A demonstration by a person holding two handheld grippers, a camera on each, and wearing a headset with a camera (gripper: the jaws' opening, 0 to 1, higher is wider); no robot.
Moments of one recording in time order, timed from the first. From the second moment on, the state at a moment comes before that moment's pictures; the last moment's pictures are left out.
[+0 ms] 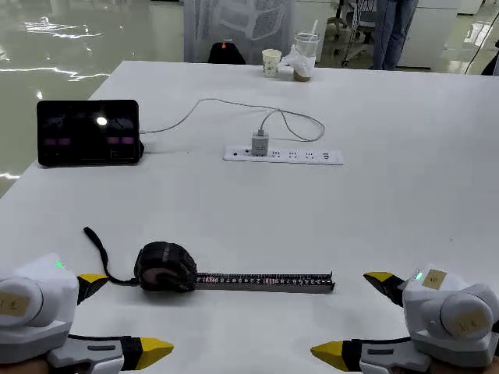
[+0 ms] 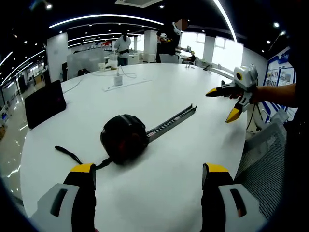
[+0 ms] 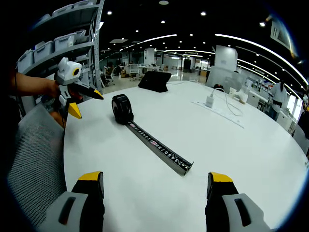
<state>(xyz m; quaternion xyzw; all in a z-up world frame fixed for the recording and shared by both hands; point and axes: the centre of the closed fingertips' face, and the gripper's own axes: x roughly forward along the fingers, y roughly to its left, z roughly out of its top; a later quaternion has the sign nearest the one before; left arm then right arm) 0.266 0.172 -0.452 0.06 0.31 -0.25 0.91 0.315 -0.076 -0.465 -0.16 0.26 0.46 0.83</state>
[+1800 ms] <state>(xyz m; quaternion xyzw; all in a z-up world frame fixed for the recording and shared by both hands) 0.238 0.143 -0.429 0.02 0.25 -0.14 0.96 0.269 -0.054 -0.442 -0.06 0.25 0.37 0.89</state>
